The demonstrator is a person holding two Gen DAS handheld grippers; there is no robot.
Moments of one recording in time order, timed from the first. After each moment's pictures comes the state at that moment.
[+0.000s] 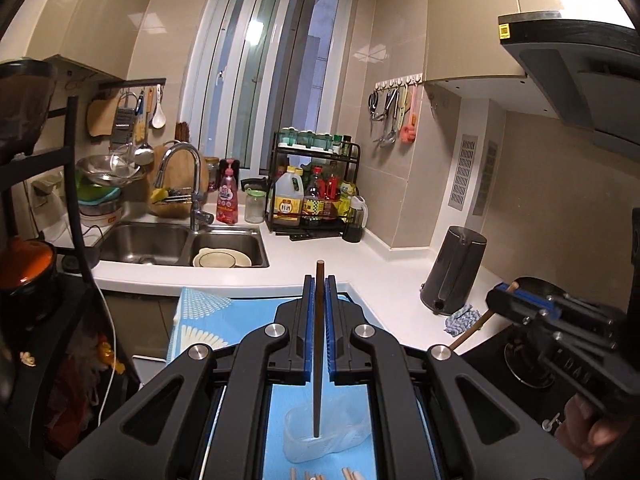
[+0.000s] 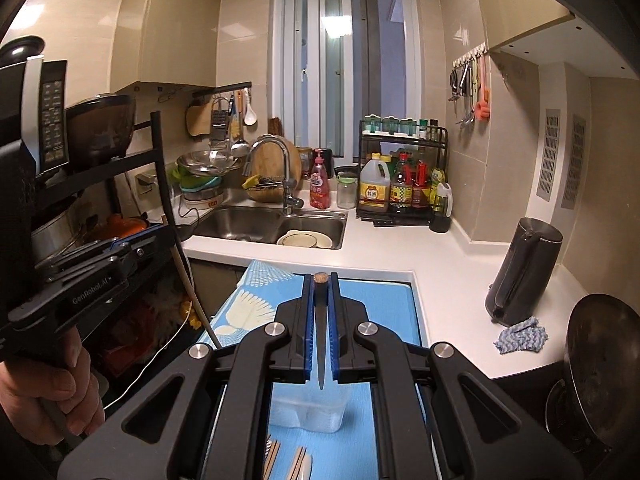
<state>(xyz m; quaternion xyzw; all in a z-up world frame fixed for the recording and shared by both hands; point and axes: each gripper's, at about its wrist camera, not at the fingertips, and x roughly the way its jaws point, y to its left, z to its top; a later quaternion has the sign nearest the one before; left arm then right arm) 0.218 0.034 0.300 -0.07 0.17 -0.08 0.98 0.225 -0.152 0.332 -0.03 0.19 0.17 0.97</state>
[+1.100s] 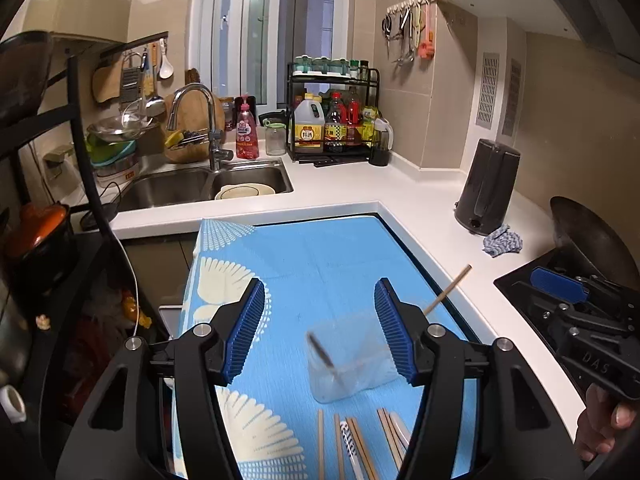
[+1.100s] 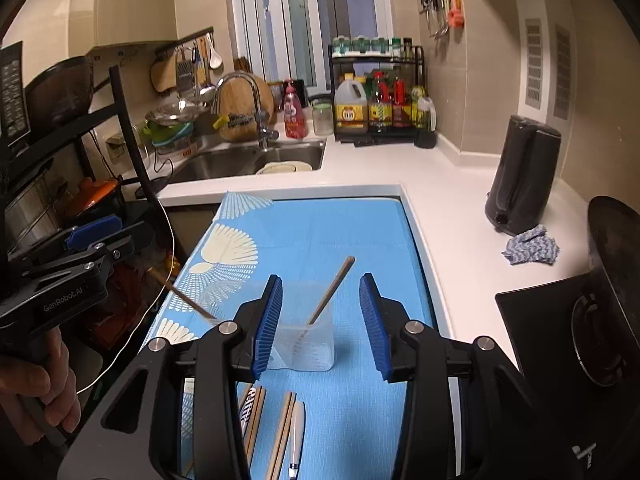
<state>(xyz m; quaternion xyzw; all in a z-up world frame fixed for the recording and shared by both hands) 0.210 0.023 0.224 -0.02 0.27 -0.03 0.96 0.215 -0.180 0.231 0.00 0.27 0.14 0.95</state>
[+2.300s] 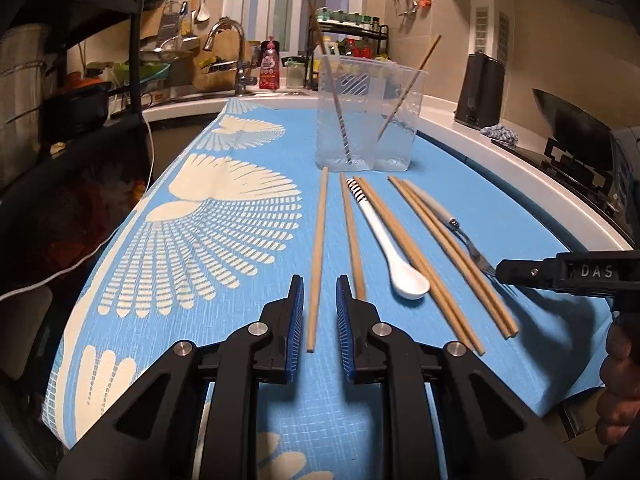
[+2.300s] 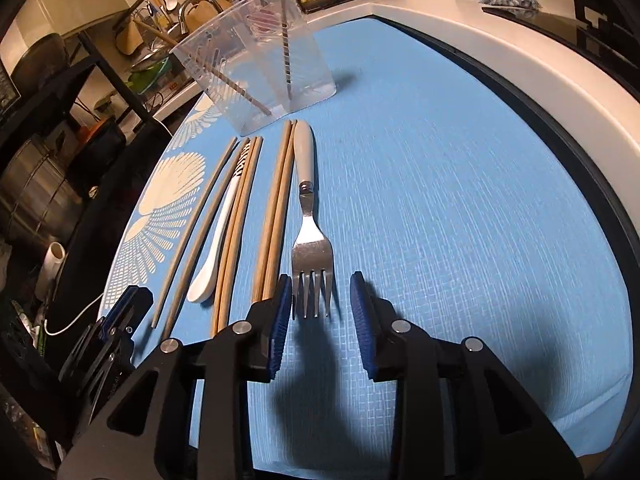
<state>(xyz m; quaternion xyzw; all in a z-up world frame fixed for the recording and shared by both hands) 0.024 0.019 -0.017 -0.04 0.29 0.00 0.96 0.091 -0.187 -0.012 0.12 0.44 0.13 0.88</state>
